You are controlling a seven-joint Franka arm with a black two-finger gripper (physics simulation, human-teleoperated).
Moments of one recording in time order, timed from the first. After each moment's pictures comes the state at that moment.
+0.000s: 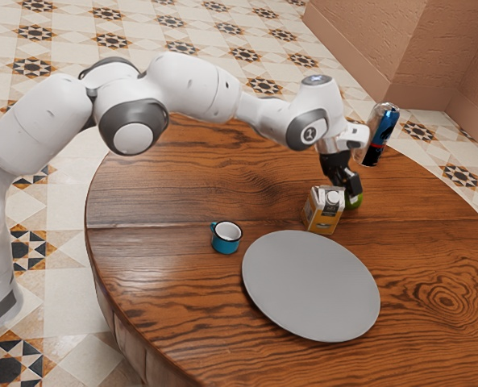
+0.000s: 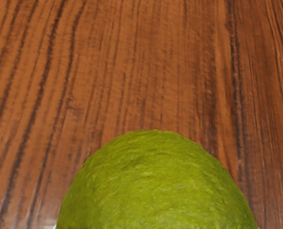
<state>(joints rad) 0.00 0.66 0.13 -1.27 -0.42 2.39 0.16</state>
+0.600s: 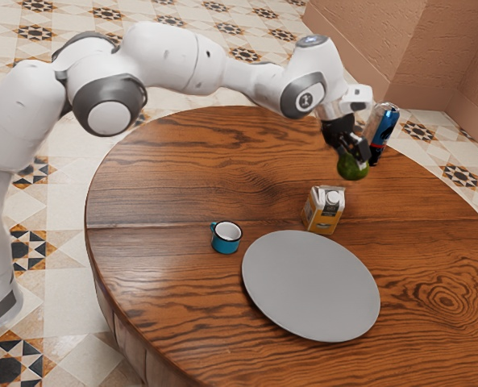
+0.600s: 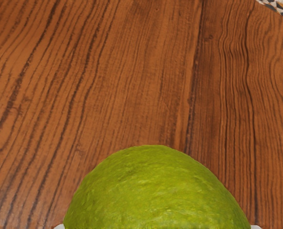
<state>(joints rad) -0.10 0.45 0.23 -1.38 -0.39 2.39 0.02</state>
